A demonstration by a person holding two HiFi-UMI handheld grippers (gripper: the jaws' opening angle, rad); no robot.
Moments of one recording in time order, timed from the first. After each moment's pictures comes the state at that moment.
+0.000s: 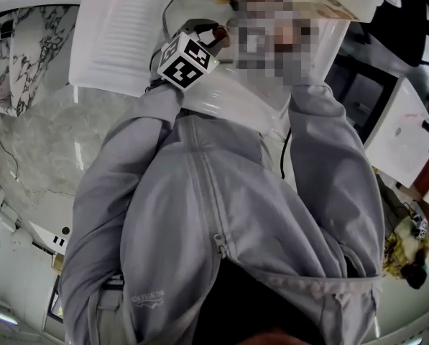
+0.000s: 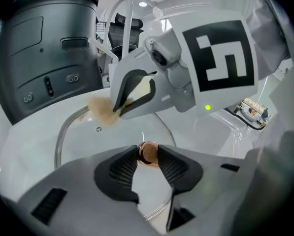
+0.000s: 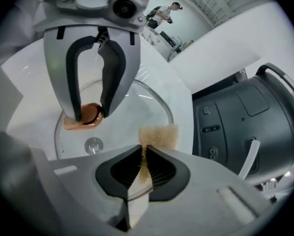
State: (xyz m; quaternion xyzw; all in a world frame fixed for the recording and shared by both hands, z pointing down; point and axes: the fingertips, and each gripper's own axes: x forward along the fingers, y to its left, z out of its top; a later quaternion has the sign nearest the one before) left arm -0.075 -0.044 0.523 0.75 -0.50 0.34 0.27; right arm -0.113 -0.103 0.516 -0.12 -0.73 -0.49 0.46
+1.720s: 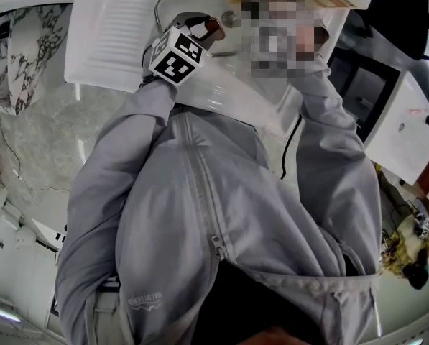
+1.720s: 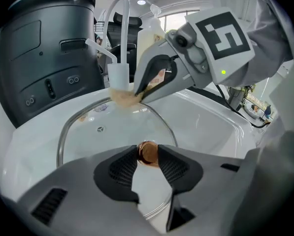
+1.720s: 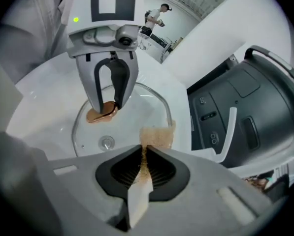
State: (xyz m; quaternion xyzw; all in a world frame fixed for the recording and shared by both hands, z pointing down) left arm -0.077 -0.044 0.523 0.74 -0.51 0.35 0.26; right arm -0.067 -0.108 0.496 -0.12 -0.77 -0.41 0.47
